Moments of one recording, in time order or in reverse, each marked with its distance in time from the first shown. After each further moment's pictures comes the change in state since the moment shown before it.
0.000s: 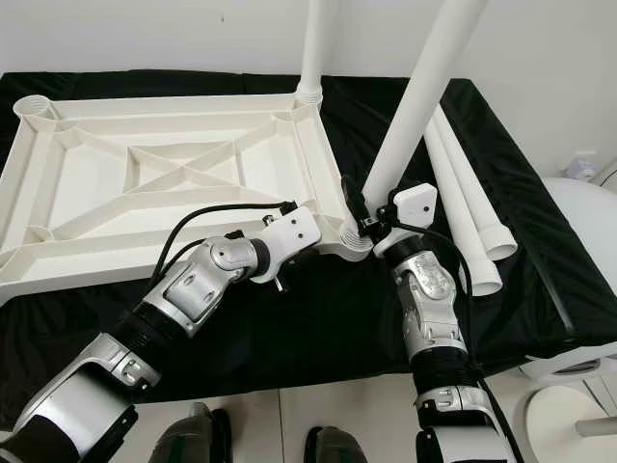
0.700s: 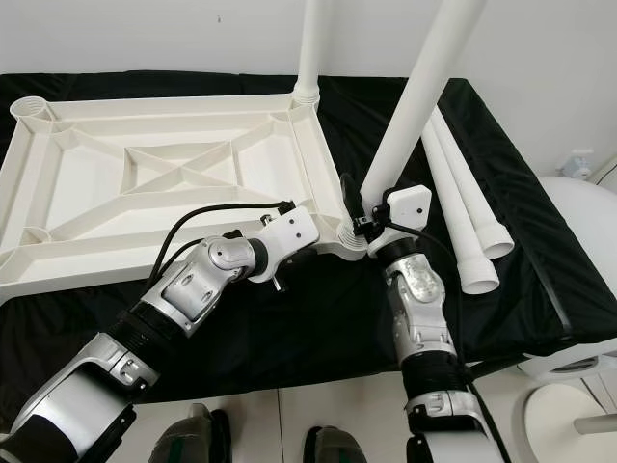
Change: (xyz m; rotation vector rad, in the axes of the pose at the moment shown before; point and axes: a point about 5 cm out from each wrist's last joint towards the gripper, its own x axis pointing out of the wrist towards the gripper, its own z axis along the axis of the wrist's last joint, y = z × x) left arm -0.001 0.001 -0.001 0.002 0.003 0.003; right arm 0.000 0.011 -0.002 -0.007 -0.013 -0.123
